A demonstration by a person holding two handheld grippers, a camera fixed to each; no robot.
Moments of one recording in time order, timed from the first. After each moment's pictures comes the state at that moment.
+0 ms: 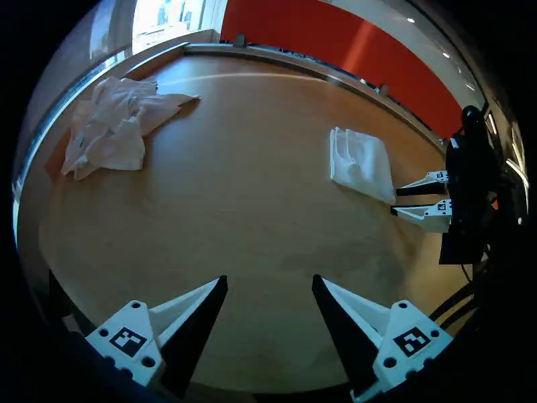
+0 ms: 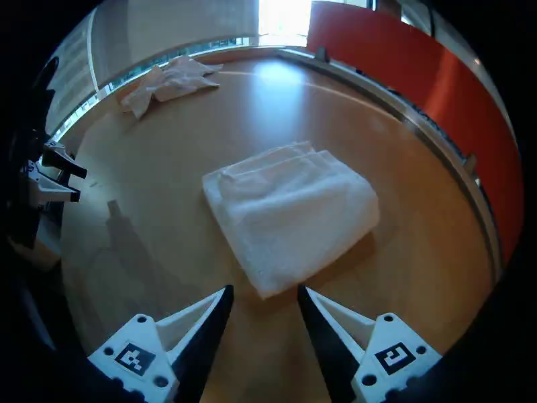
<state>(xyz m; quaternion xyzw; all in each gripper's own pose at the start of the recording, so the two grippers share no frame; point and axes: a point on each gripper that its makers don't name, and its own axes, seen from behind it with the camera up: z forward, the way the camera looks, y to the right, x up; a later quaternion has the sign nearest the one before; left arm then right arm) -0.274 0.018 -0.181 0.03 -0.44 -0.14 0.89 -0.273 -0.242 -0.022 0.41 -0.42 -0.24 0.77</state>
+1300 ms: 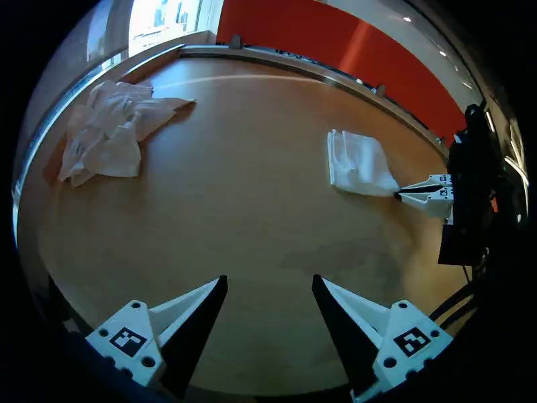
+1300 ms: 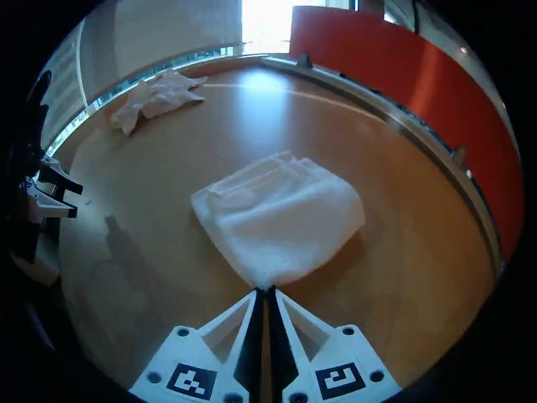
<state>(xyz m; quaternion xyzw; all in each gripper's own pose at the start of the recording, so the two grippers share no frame) -0.271 0.017 -0.172 0.02 -0.44 -0.14 0.89 -0.254 -0.248 -0.006 0.39 -0.39 -0.22 0.80</state>
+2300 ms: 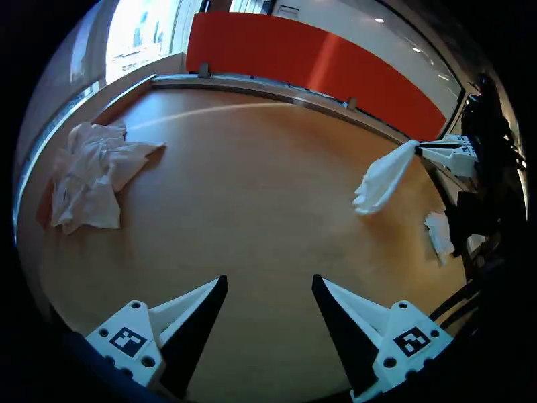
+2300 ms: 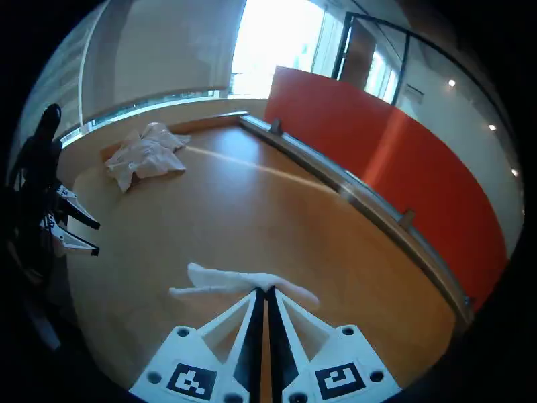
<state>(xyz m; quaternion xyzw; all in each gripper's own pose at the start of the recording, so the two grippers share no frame) -0.217 0.042 -0.131 -0.04 -0.39 -0.11 0.91 -0.091 -0.214 0.037 0.36 -0.29 -0.23 0.86</state>
